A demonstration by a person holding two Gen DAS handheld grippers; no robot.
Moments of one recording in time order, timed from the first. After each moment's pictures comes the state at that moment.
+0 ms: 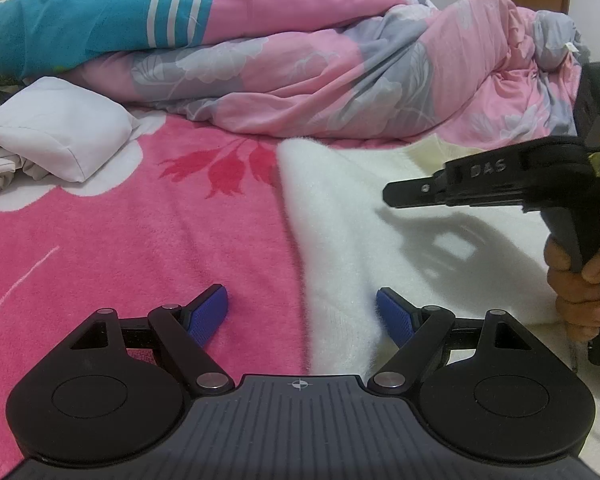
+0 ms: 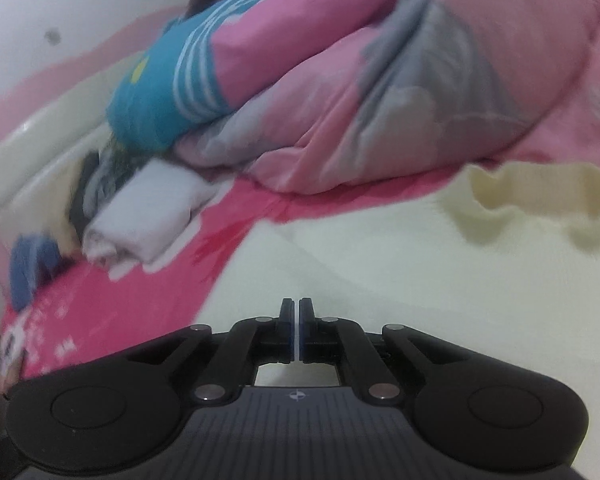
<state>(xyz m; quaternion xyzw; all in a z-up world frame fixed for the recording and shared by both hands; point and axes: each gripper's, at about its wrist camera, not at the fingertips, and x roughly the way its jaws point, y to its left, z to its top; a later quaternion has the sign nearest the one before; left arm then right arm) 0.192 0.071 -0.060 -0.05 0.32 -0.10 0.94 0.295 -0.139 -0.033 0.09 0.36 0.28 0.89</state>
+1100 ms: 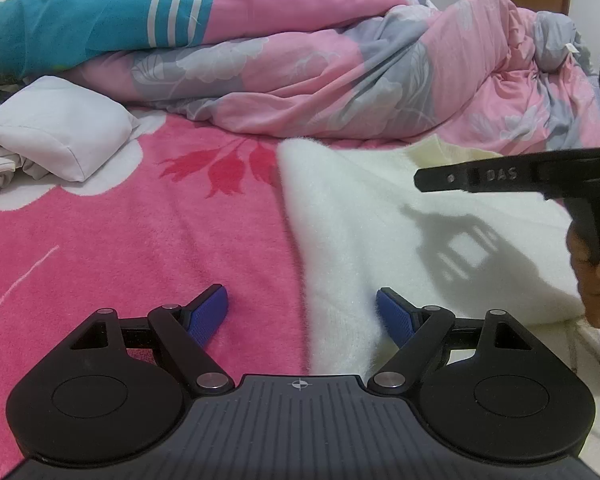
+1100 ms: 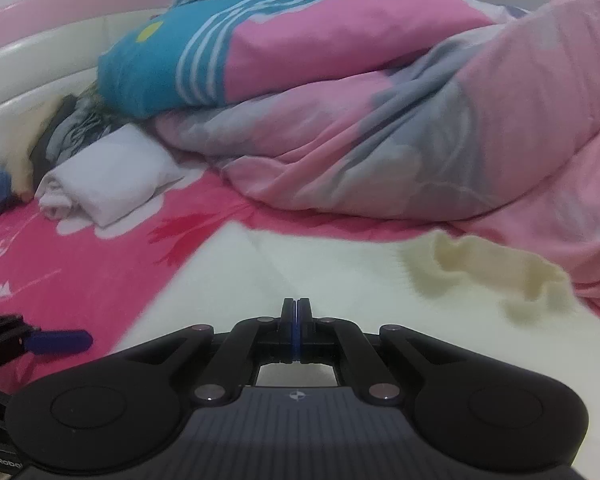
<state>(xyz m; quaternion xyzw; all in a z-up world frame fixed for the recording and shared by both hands) 0.191 0.071 -0.059 -0.05 0.32 -0.10 0.94 0.271 -0.129 -0.013 -0.04 0.31 0.22 0.92</state>
